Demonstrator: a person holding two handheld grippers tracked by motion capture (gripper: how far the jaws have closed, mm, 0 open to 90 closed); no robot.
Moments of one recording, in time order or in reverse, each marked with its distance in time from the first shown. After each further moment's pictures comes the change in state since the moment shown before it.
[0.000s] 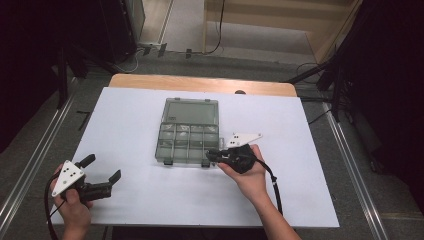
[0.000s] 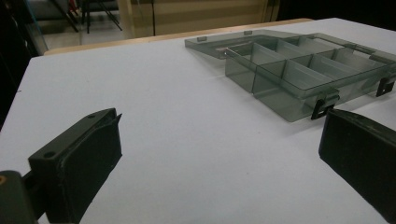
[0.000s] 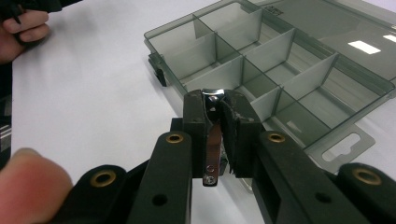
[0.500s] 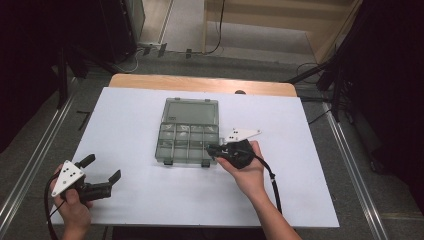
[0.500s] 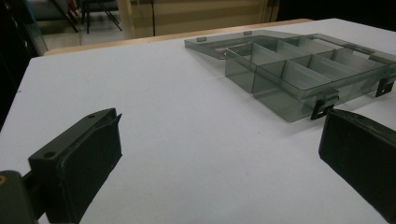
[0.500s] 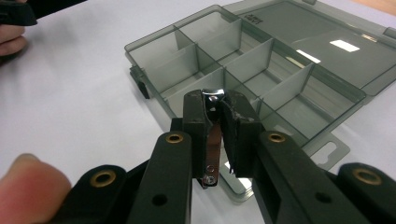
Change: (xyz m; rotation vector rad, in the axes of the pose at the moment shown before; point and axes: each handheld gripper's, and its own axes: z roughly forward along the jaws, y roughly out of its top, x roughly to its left) left arm 0.000 0.000 0.000 -0.005 -0.002 -0.002; right arm -0.003 0.009 0.003 -0.012 -0.075 0.030
